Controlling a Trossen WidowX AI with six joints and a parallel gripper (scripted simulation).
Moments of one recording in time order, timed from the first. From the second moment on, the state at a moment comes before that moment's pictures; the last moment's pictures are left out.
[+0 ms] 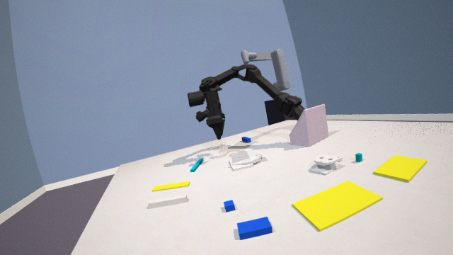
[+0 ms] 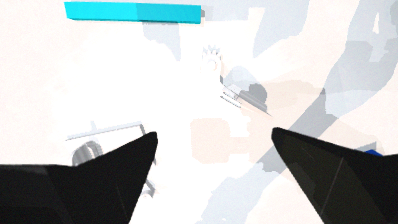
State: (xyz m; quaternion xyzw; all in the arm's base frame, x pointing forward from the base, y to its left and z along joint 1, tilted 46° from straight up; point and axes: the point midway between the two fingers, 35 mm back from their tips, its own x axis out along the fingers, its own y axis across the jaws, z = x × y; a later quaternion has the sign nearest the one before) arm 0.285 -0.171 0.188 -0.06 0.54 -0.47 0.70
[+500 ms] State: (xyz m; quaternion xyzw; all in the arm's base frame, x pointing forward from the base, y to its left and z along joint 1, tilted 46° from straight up) arm 0.282 -0.174 0.193 0.08 0.43 -0.57 0.69
